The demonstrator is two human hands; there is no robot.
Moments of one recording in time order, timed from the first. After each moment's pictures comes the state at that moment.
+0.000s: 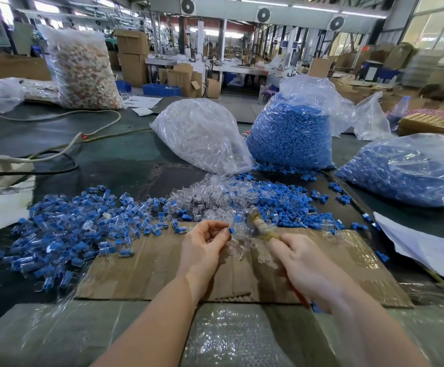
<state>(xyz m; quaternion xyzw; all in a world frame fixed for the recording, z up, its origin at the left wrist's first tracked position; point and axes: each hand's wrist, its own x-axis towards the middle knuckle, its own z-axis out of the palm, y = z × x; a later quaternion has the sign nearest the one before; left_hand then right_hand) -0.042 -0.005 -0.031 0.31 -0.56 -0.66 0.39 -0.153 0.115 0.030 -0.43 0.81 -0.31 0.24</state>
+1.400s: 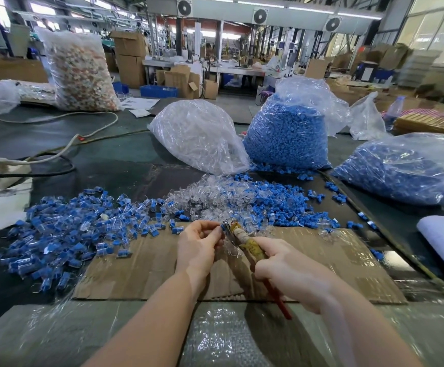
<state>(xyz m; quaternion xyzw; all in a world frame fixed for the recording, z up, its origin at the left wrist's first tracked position) -0.049 -0.011 -0.033 0.37 -0.53 -0.65 0.40 -0.134 0.115 0.041 -0.45 0.74 -0.32 0.38</state>
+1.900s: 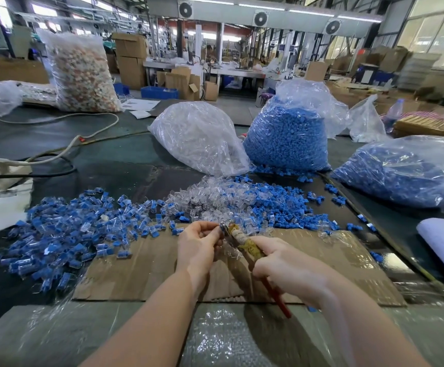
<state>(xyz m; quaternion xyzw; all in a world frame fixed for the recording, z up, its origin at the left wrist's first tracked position) -0.053 -0.017 -0.038 0.38 -0.51 -0.65 0.40 -0.138 0.113 0.045 -0.46 0.75 -0.29 0.38</state>
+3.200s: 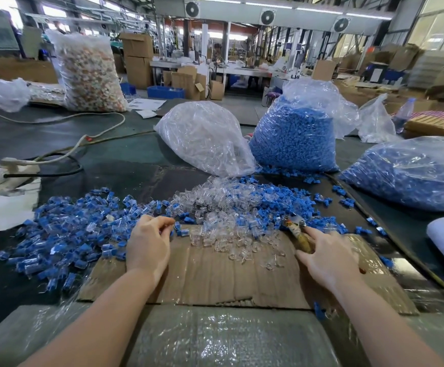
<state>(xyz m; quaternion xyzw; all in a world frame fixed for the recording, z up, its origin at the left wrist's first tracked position) 0.010 -0.062 -0.036 0.52 -0.73 -0.21 0.38 -0.223 0.107 -0.012 -0.34 0.93 -0.12 0.02</state>
